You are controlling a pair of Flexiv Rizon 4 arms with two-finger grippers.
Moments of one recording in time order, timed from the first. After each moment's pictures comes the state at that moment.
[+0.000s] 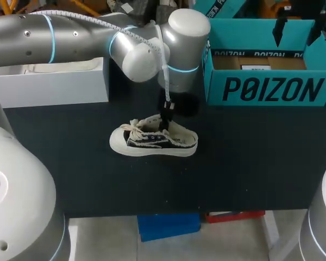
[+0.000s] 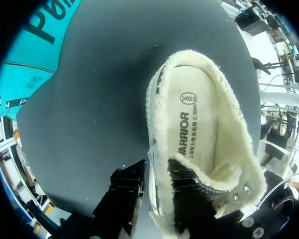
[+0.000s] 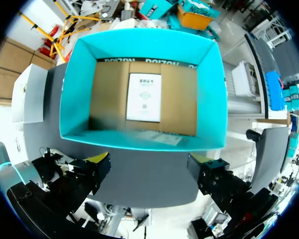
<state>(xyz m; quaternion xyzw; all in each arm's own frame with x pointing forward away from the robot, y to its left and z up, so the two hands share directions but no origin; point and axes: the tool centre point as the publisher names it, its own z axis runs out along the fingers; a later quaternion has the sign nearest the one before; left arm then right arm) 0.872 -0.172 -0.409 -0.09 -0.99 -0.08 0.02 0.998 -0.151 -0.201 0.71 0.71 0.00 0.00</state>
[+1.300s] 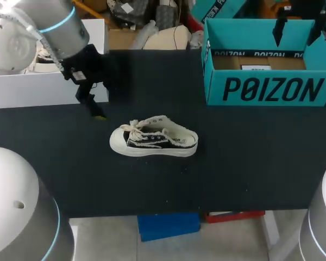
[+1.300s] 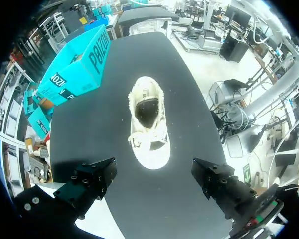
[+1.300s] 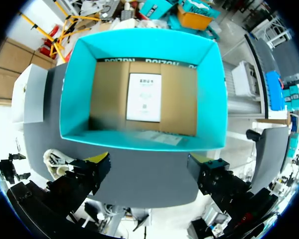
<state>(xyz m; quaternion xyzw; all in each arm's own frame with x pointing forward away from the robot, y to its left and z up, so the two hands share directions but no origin) 0.833 -0.024 -0.268 -0.11 -0.98 0.17 0.00 0.998 -0.151 -0.200 0.71 0.71 0.00 0.00</state>
